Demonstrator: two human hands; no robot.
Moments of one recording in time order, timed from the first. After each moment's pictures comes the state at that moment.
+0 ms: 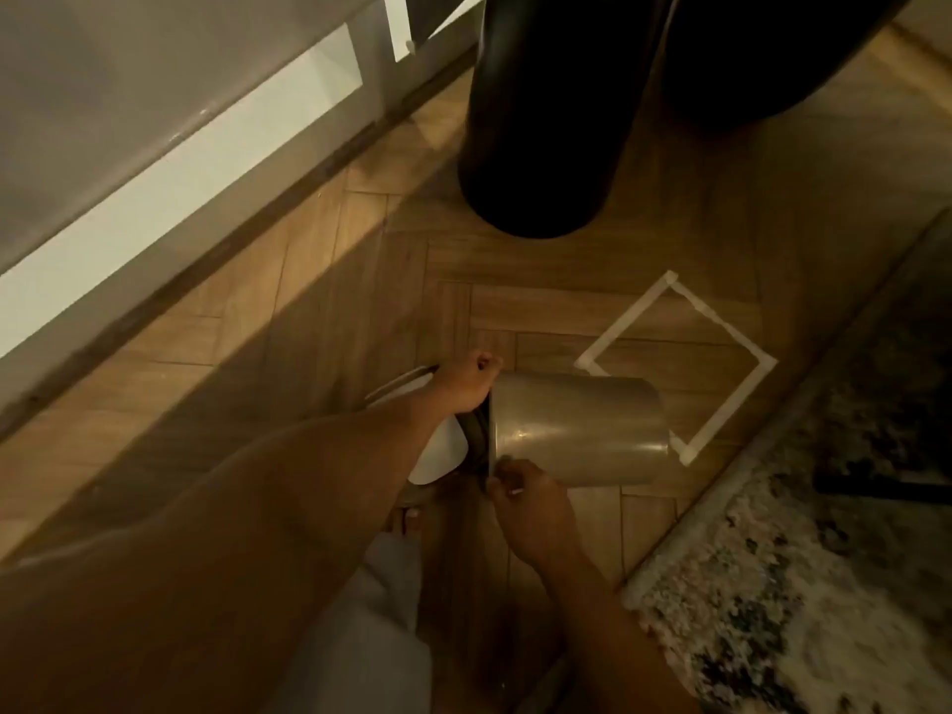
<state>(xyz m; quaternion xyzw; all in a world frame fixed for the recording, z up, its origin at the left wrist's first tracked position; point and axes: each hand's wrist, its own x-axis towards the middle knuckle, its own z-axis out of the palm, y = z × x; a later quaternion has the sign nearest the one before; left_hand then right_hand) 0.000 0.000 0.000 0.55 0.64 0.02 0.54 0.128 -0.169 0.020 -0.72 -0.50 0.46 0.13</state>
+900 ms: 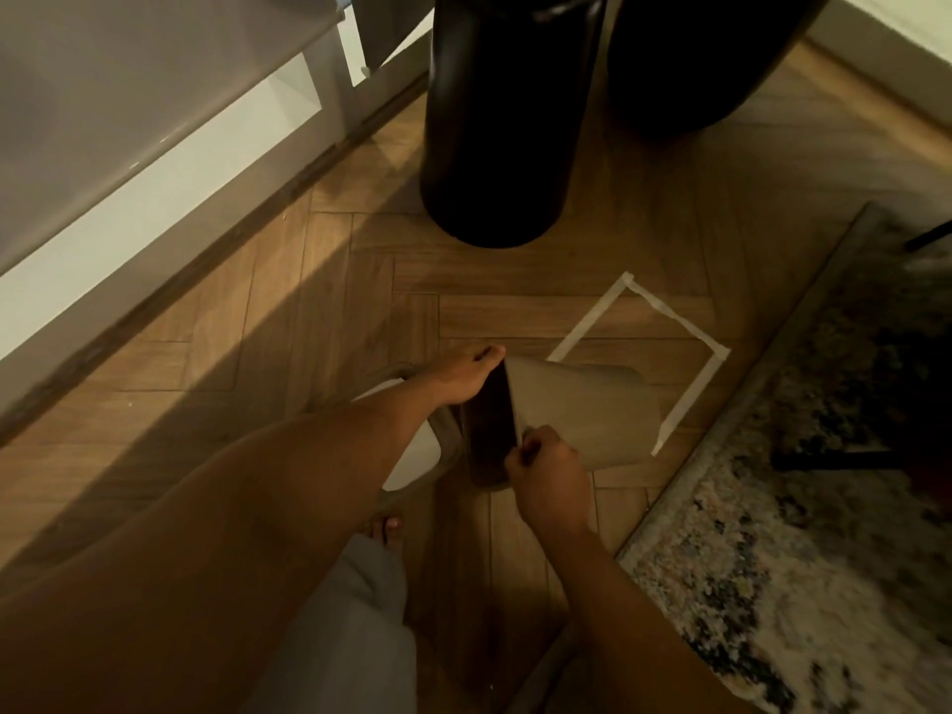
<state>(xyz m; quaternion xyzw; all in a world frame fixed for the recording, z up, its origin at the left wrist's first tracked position) 0.027 0.007 0.029 0.59 0.58 -0.01 0.57 0.162 -0.147 0.051 -0.80 -0.48 0.33 0.14</state>
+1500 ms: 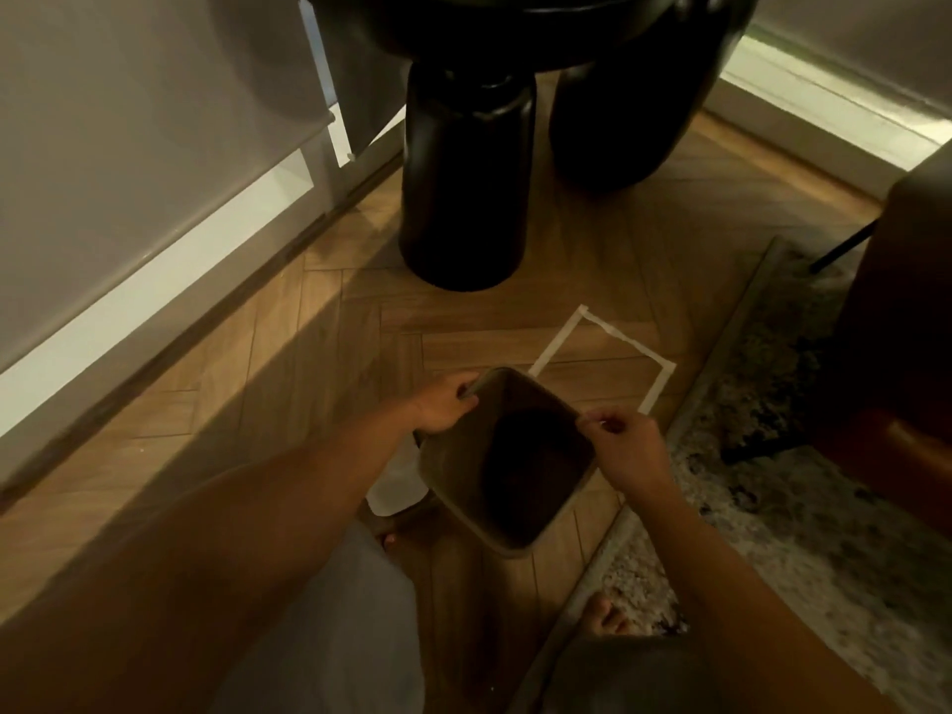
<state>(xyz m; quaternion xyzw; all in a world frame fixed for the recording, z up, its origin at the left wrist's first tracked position) 0.018 -0.033 0.119 0.65 0.49 0.01 0.58 0.257 -0.157 0.157 -0.81 -0.36 0.35 0.31</state>
